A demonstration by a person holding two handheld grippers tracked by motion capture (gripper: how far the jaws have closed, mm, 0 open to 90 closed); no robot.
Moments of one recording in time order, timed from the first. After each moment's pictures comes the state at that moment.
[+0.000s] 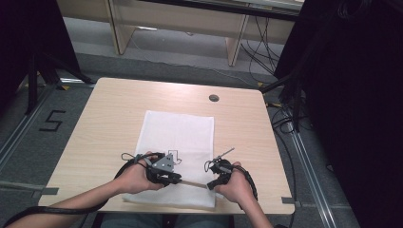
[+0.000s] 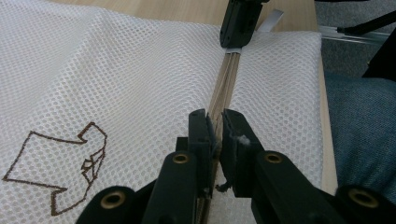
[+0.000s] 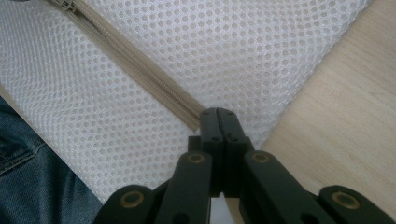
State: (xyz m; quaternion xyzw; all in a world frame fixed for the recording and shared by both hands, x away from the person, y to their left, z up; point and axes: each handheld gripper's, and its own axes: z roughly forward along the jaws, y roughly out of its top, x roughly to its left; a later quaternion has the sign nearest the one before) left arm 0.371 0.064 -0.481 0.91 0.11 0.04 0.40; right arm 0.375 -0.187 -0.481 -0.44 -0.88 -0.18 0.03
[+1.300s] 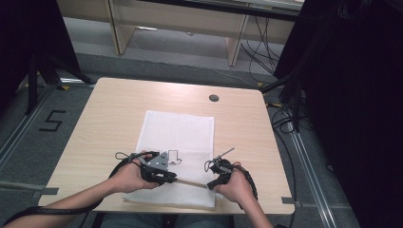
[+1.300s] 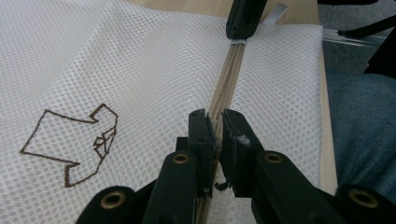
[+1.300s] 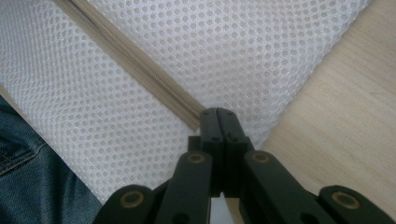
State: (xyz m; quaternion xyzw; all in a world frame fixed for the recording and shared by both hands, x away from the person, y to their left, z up) left arm 0.372 0.079 -0.481 0.90 0.12 0.03 0.41; right arm 0.376 -0.188 -0.481 -0.44 -0.88 -0.18 0.03
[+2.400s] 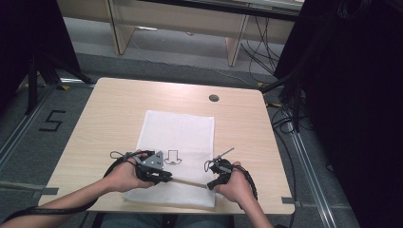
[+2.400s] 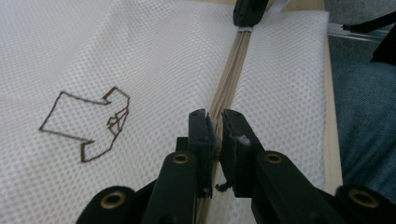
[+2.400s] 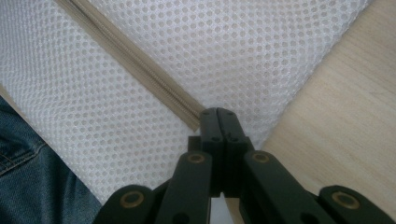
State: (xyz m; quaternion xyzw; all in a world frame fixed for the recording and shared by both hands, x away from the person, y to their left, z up) left arm 0.374 0.094 -0.480 0.91 0.12 0.04 0.40; right arm 0.376 -0.187 -0.481 -0.44 -0.88 -0.18 0.03
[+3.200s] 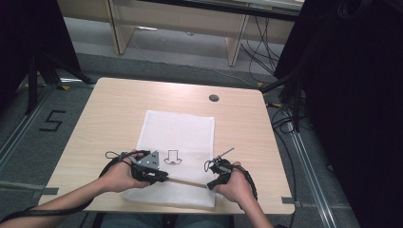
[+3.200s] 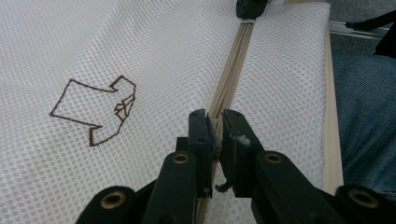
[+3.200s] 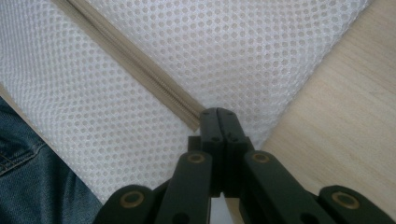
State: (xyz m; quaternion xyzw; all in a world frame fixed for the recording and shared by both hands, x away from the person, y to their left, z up) left arm 0.373 0.105 -0.479 0.91 0.13 0.04 0.39; right arm 0.376 -0.187 -0.481 -0.44 -0.88 -0.18 0.03
